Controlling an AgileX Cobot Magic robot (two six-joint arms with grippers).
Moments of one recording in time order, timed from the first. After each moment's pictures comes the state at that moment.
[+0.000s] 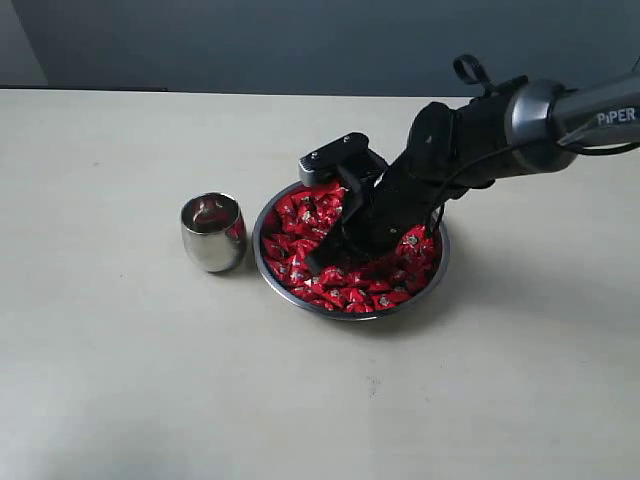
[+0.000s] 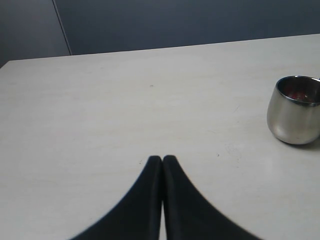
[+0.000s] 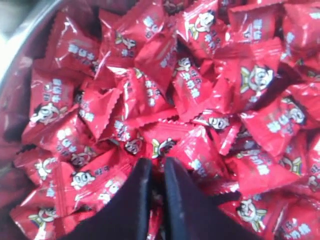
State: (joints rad) left arm 0.12 0.00 0.01 0.03 0.34 0.03; right arm 0.68 2.02 -1.17 0.51 0.44 -0.62
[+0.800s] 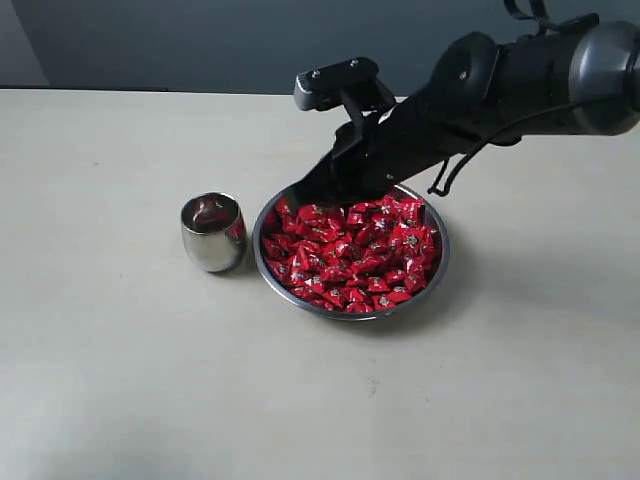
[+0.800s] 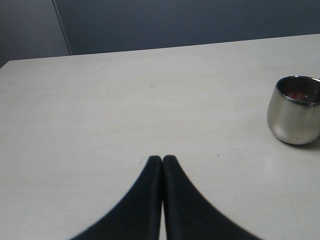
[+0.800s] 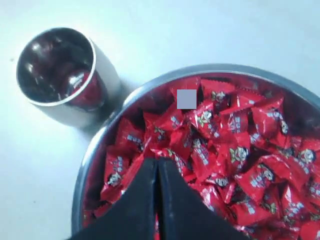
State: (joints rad) left arm 0.12 0.00 0.01 0.03 0.34 0.03; right arm 0.69 1.85 -1.19 0.63 0.43 -0.63
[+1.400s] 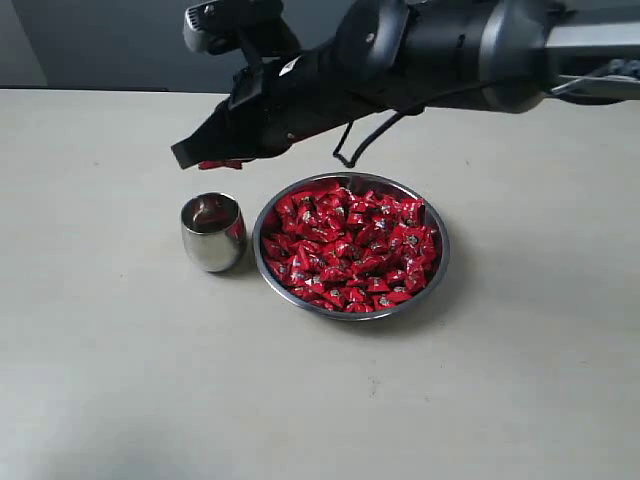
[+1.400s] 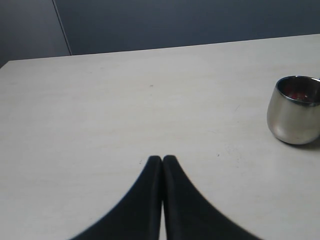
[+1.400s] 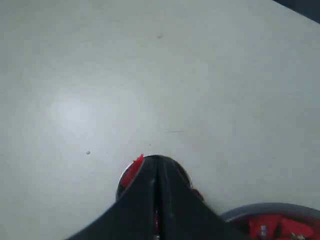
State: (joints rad) left arm 0.12 0.00 0.01 0.03 0.34 0.03; right arm 0.85 1.94 -1.44 0.66 0.35 -0.63
